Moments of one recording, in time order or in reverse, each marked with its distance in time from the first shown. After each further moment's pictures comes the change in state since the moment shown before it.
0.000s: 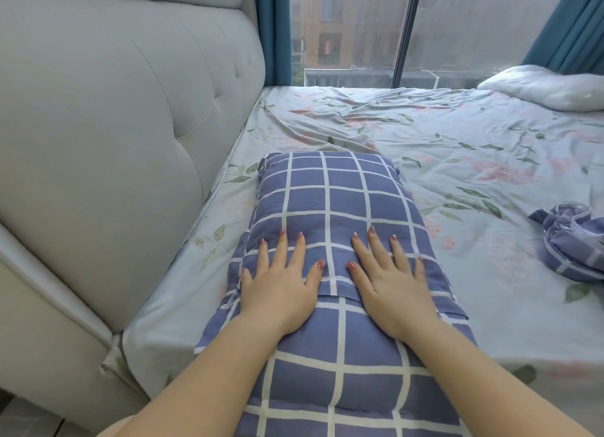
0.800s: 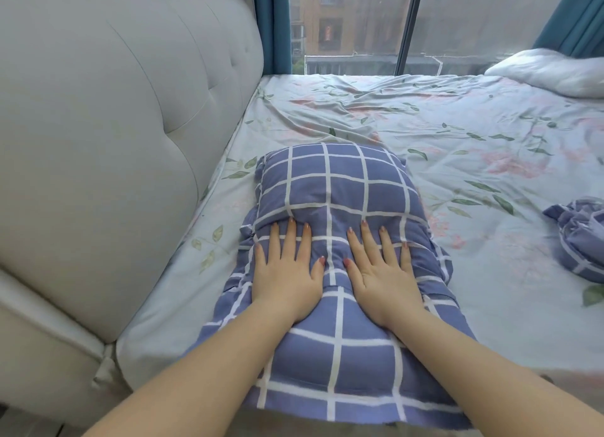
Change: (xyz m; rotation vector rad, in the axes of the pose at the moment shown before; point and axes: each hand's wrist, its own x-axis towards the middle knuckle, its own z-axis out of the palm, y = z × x) left_hand 0.053 -0.005 0.034 0.228 0.171 0.075; right_hand 0.044 0.008 0.040 -0.089 0.075 -0.058
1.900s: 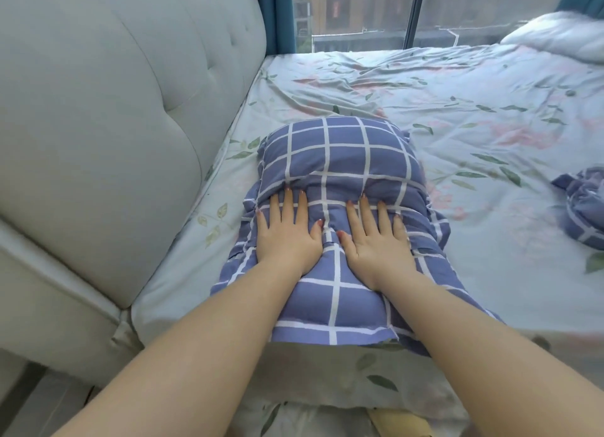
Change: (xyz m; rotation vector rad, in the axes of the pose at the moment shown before) left_hand 0.019 0.004 0.005 0.004 0.044 -0.084; right_hand 0.006 -0.002 0.004 -0.025 0.007 -0.007
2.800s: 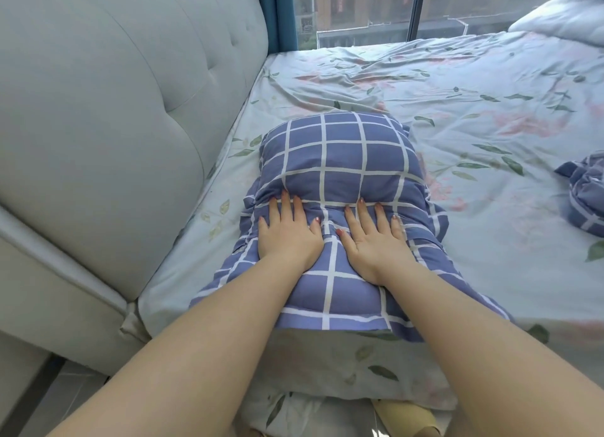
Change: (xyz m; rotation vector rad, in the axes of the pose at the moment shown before) left_hand -0.007 0.006 -0.005 -0.024 -0.088 -0.077; right_hand -0.005 0.003 -0.004 0.098 -0.159 -0.011
